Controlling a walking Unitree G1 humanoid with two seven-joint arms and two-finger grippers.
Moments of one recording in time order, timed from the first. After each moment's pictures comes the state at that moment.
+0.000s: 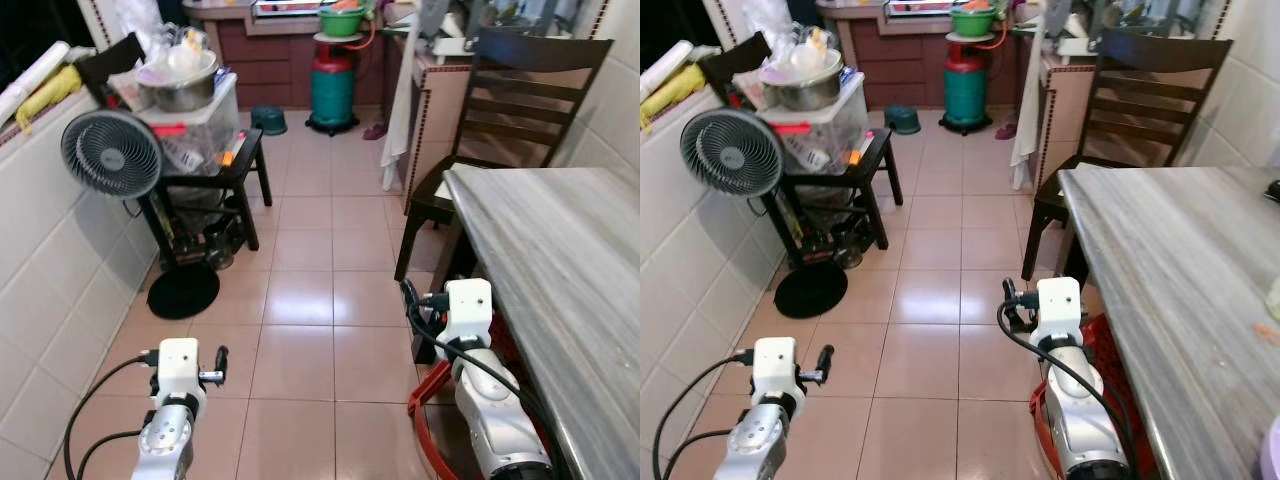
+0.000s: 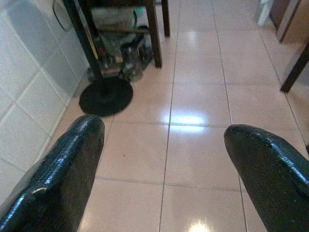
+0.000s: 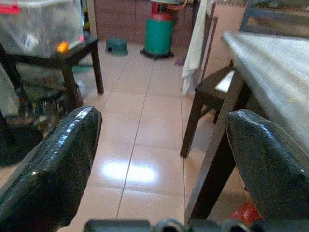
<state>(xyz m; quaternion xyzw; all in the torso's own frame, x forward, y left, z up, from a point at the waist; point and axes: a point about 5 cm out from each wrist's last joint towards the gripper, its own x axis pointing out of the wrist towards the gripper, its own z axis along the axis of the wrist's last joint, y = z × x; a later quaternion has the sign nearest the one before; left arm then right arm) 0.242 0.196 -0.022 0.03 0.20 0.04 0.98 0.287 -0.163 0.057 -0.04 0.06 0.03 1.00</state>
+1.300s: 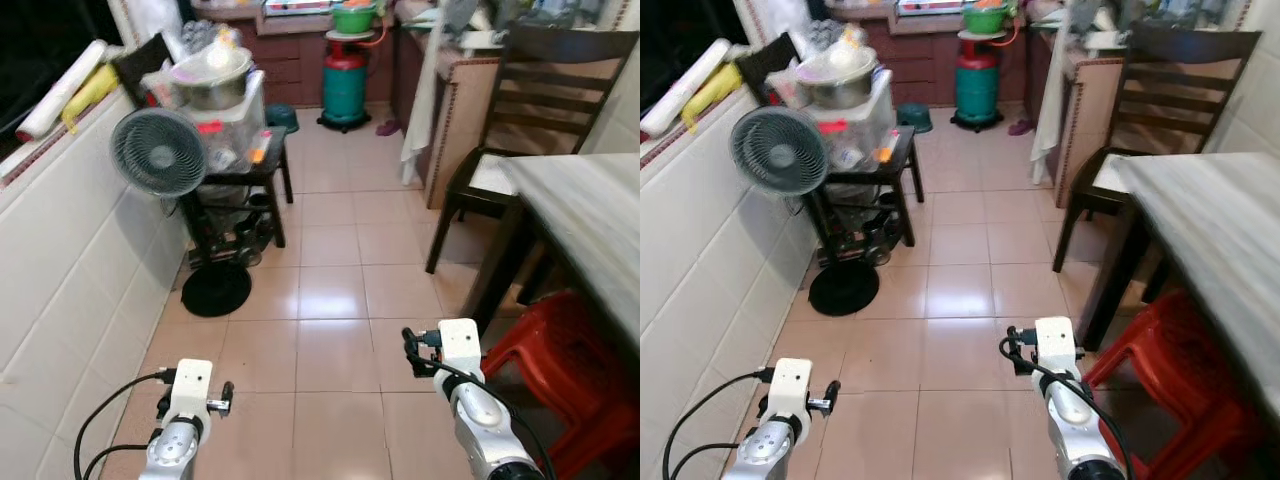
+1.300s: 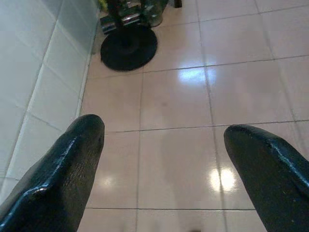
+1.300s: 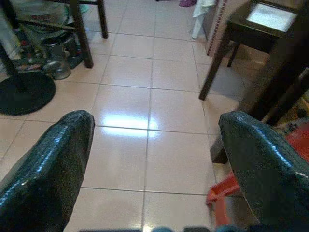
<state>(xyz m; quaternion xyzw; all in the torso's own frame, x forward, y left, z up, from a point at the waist) 0.229 0.196 -0.047 0.08 0.29 0.02 0.95 0.274 -0.170 -0.002 -0.05 0.16 0.03 0.99</state>
